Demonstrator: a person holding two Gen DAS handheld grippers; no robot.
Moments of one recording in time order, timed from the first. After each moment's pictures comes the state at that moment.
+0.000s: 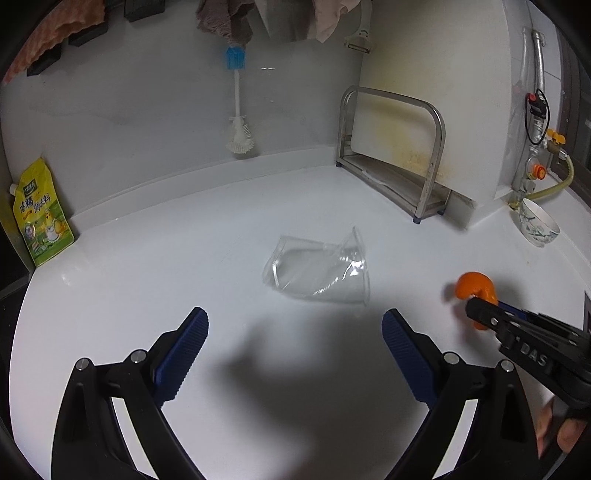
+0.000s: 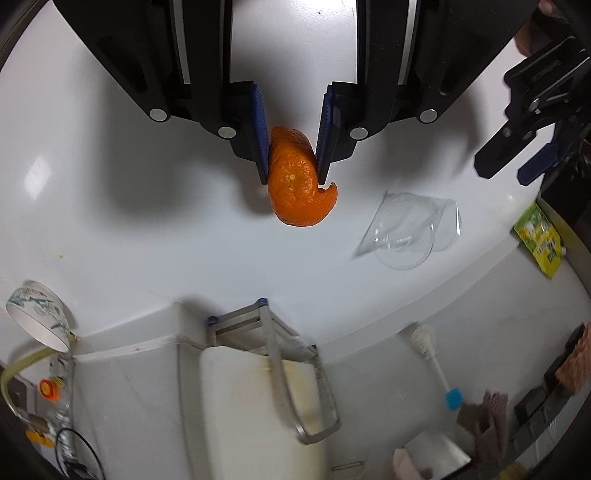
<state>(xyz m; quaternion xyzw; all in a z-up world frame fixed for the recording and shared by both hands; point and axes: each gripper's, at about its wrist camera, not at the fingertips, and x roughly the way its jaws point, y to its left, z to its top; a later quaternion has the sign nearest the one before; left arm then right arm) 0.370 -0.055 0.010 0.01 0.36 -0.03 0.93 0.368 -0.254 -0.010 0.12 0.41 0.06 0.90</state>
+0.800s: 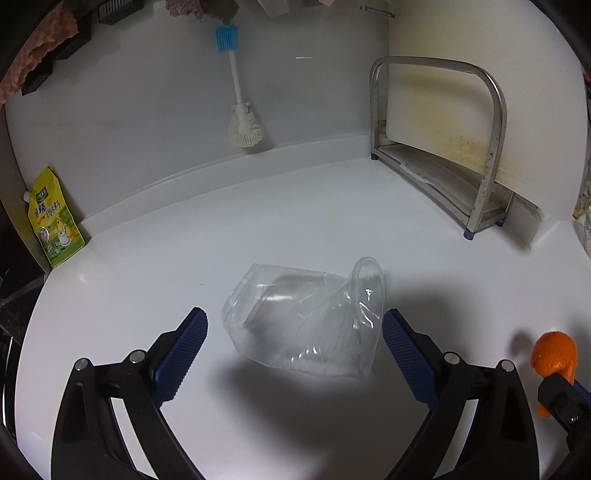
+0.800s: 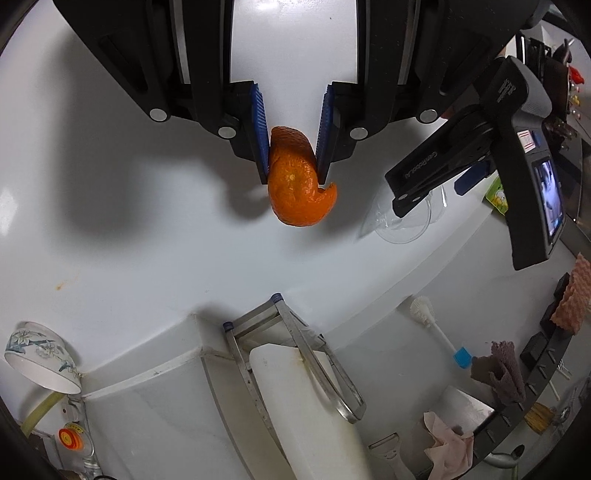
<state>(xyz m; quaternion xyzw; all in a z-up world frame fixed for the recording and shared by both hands) 0.440 -0.093 -0.021 0.03 0.37 0.09 0.92 0.367 -0.289 -0.016 0.21 0.40 0.10 0.89</state>
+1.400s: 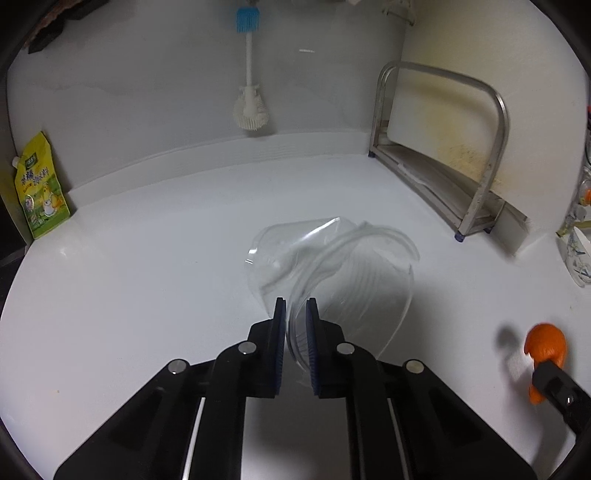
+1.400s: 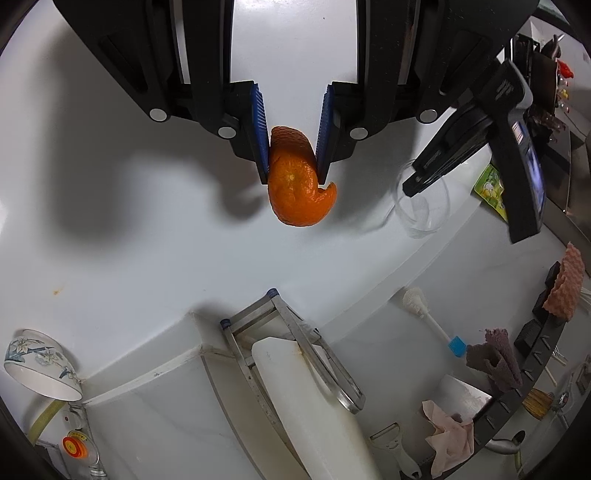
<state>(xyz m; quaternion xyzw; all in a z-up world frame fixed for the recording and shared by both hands) 0.421 -0.072 -0.024 -0.02 0.38 0.05 0.92 0.366 -0.295 -0.017 0.22 0.39 0.11 0.89</state>
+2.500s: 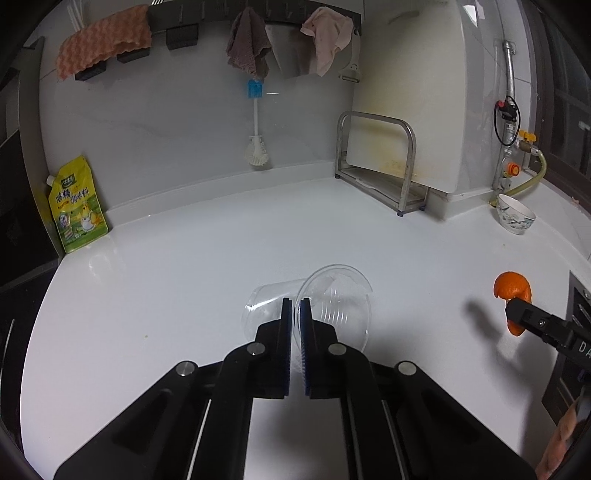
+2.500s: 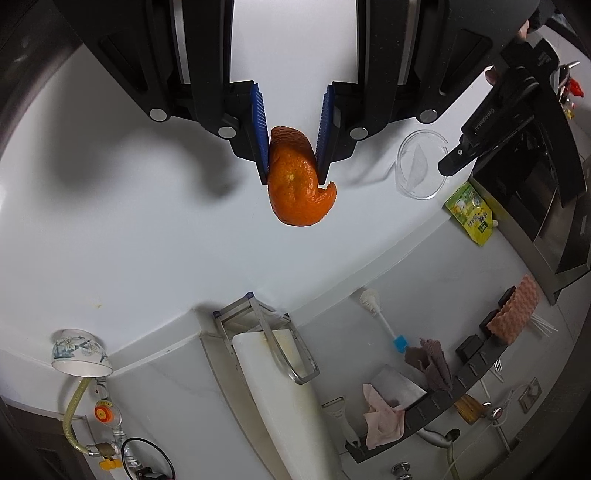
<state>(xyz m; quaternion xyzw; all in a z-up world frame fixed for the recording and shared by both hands) 0.267 -0.027 0.020 0.01 0.31 -0.03 0.95 0.235 -0.272 -0.002 0.21 0.32 0.12 0.92</state>
